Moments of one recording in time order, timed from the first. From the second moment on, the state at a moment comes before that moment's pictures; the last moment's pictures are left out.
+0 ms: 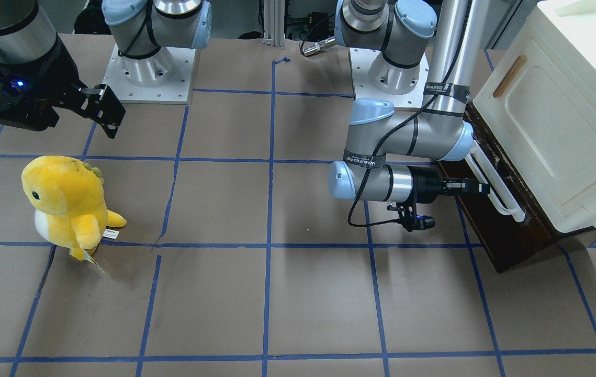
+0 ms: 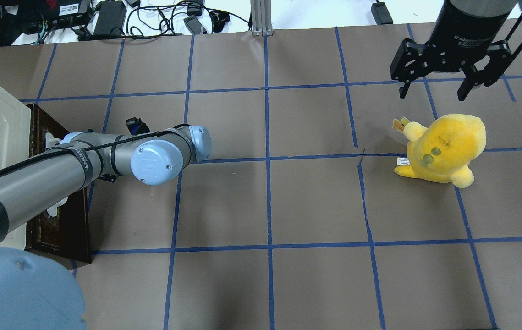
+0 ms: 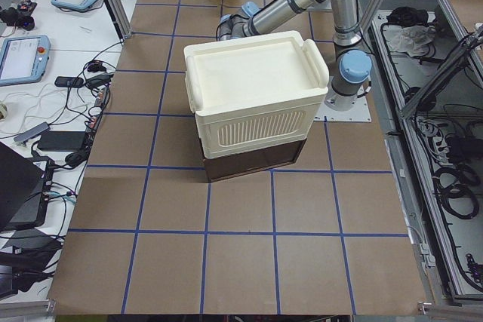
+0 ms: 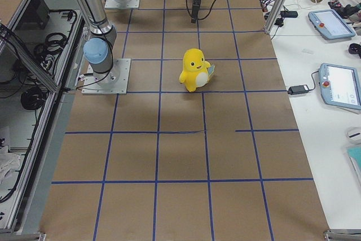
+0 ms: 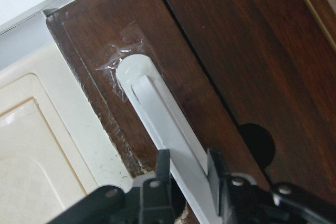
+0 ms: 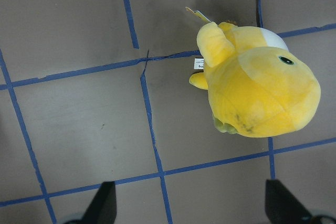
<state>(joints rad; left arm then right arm) -1.70 -2.01 -1.94 -1.62 2.94 -0.39 1.51 -1.53 1.48 -1.44 -1.63 0.11</state>
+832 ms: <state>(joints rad) -1.68 -2.00 -1.93 -1.62 2.93 -0.39 1.51 -1.53 1.48 -1.44 -1.63 0.11</state>
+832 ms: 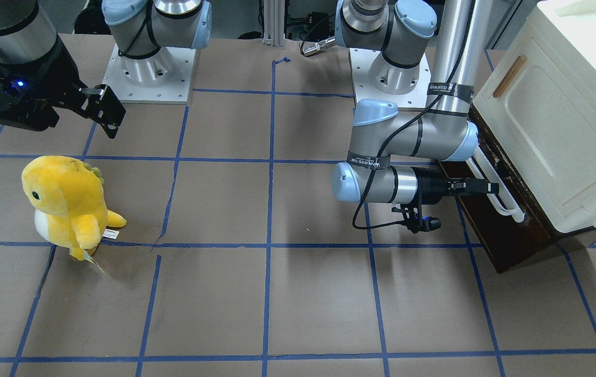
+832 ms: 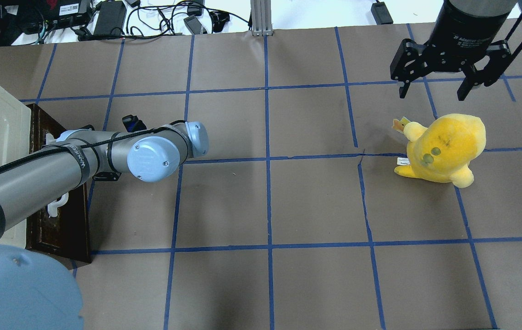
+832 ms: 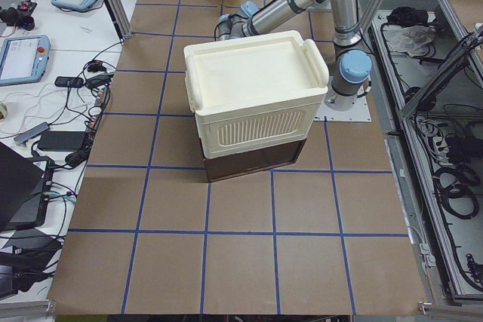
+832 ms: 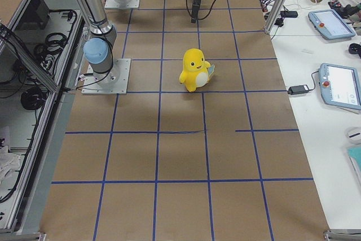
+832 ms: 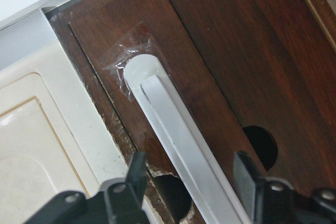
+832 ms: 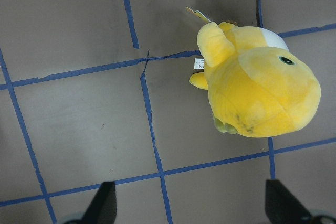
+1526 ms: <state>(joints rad) -1.65 -2.01 -1.93 -1.62 2.93 -0.39 1.51 -1.53 1.48 -1.44 -1.63 0.11</state>
